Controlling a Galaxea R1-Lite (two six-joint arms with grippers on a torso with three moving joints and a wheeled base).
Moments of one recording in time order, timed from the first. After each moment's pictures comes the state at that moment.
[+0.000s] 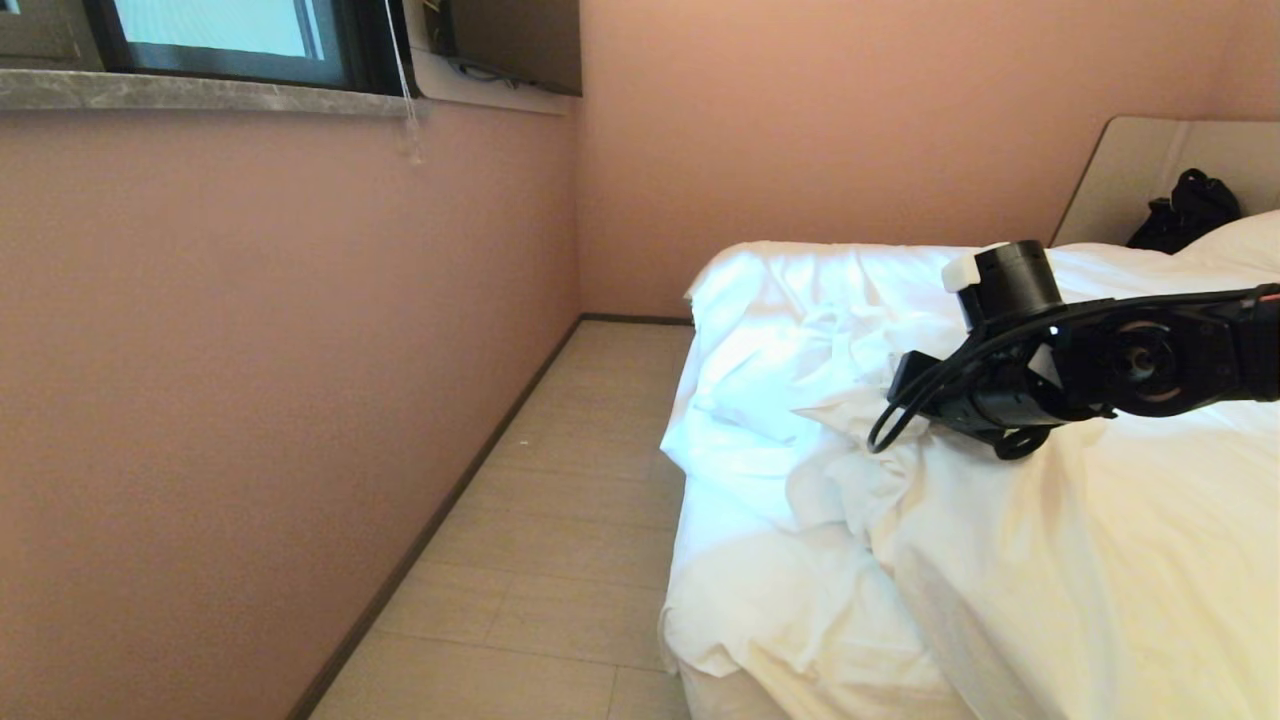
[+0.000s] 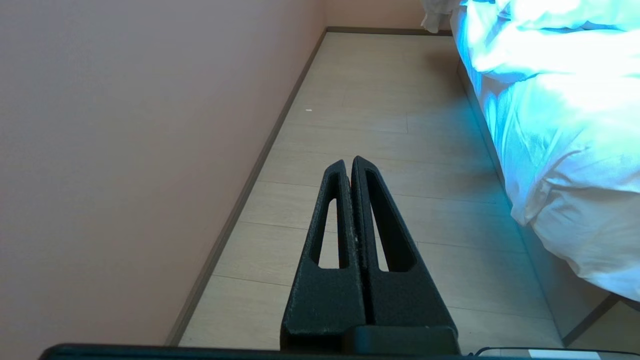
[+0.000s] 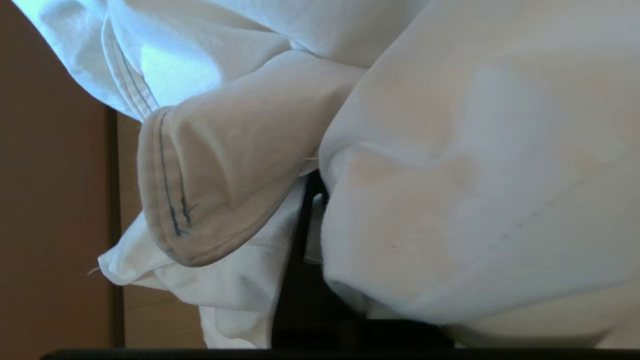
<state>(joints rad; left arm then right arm) 0.00 0.00 -0.04 0.09 0.01 0.00 0.30 1.88 -1.36 0.14 -0.29 0.61</state>
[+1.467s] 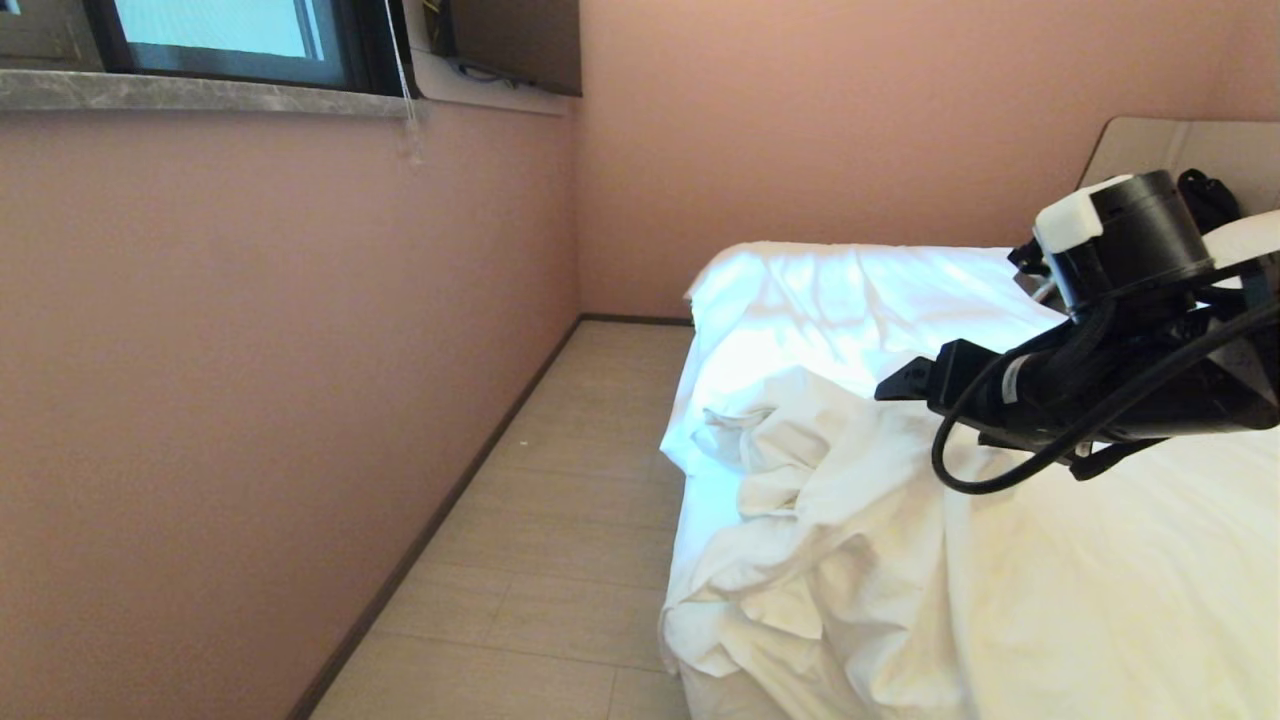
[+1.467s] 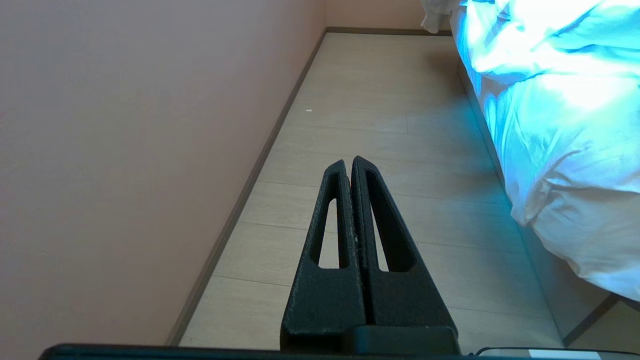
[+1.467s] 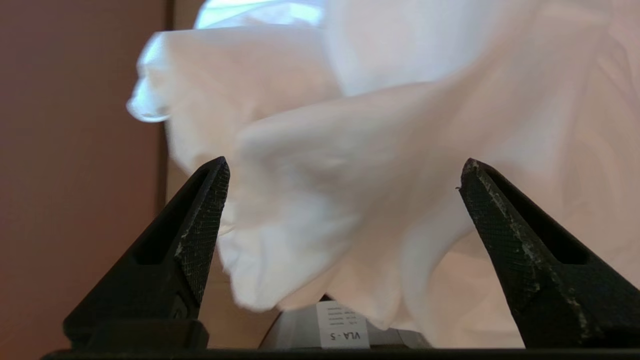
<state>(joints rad) 0.00 0.00 -0.04 0.09 0.01 0.00 0.43 1.63 -1.31 0.36 -0.22 0.65</state>
